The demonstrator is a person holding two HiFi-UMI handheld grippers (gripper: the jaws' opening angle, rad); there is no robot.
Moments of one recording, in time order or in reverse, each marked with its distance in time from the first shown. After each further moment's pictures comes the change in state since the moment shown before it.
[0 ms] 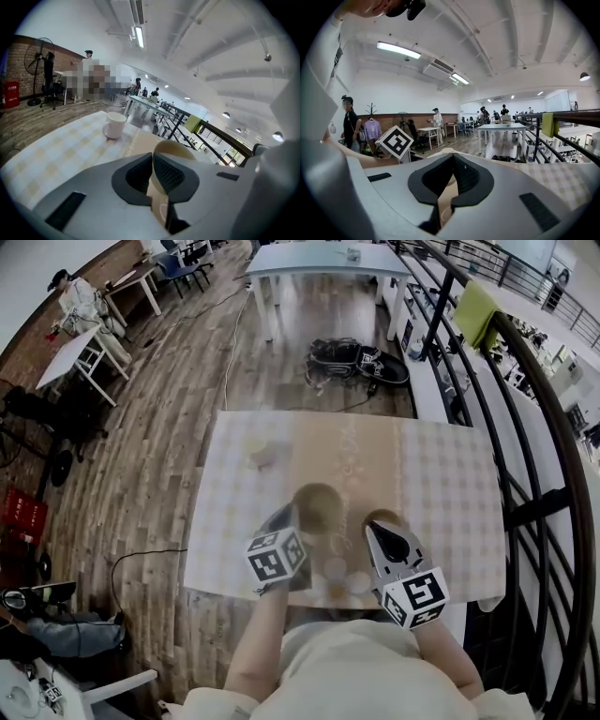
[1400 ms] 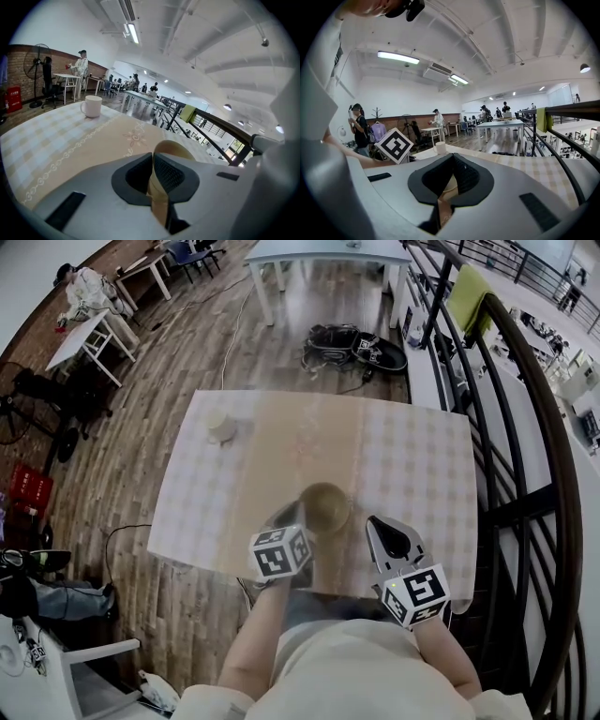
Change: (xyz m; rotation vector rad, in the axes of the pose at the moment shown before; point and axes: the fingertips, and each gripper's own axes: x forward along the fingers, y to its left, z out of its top) left arm 0.021 -0.131 -0.088 0.033 0.047 0.046; right arm -0.098 -0.107 -0.035 0.034 0.005 0.063
